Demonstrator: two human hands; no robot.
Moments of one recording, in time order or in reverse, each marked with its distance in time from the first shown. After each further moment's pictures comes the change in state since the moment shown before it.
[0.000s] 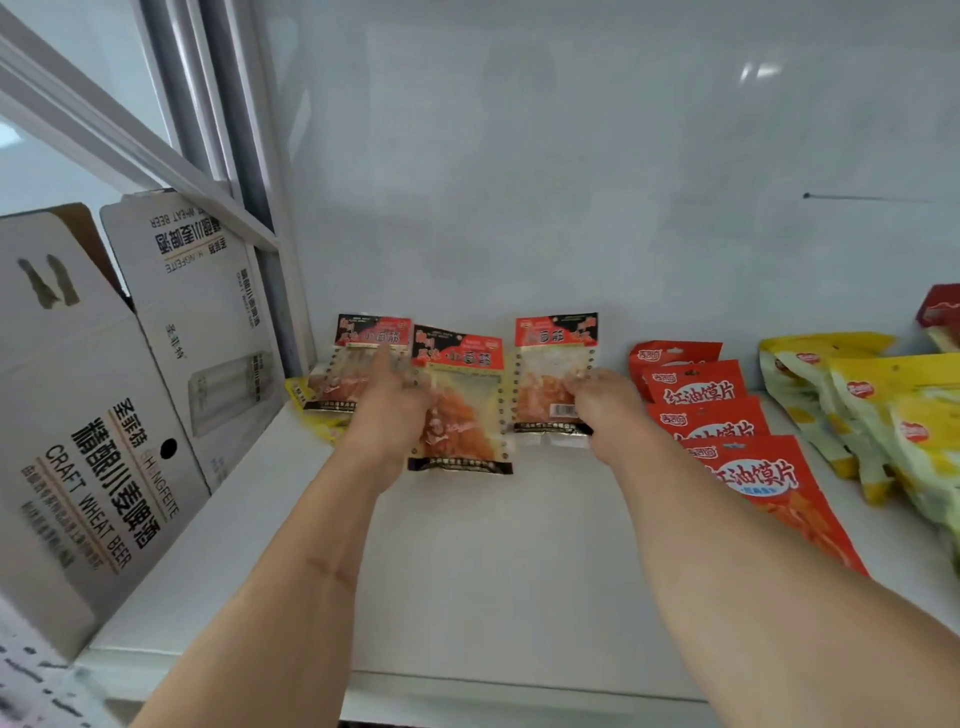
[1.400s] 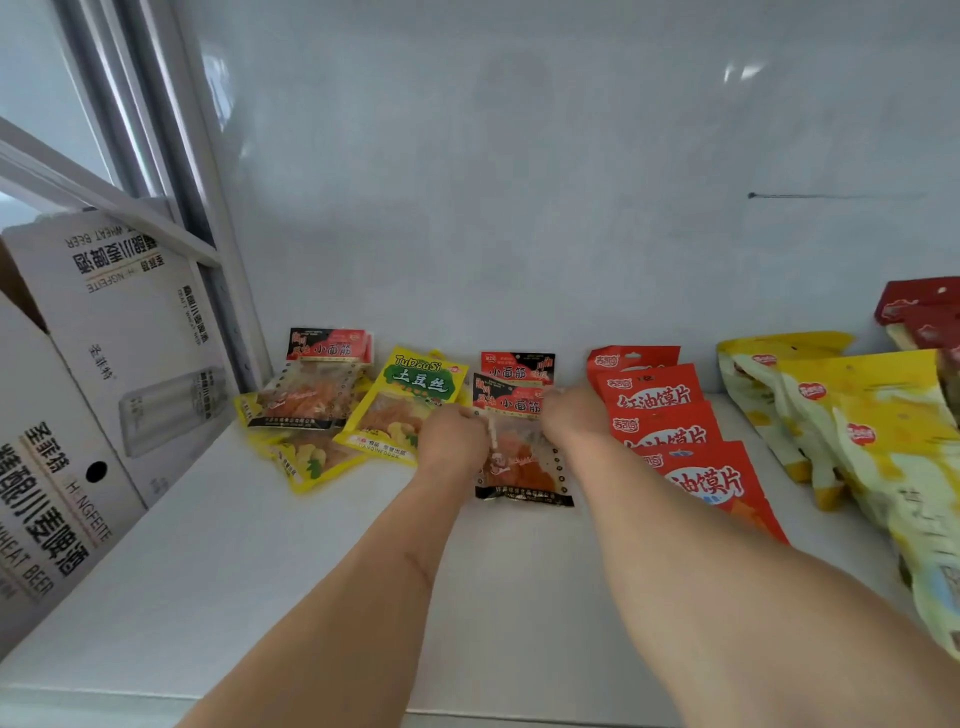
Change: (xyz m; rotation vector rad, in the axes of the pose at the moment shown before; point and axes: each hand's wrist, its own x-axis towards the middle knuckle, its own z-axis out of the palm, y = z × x) left_hand -0.003 -0.017 0.126 0.341 0.078 -0.089; right_hand 0.040 0.026 -0.021 -0.361 0.008 -0.049
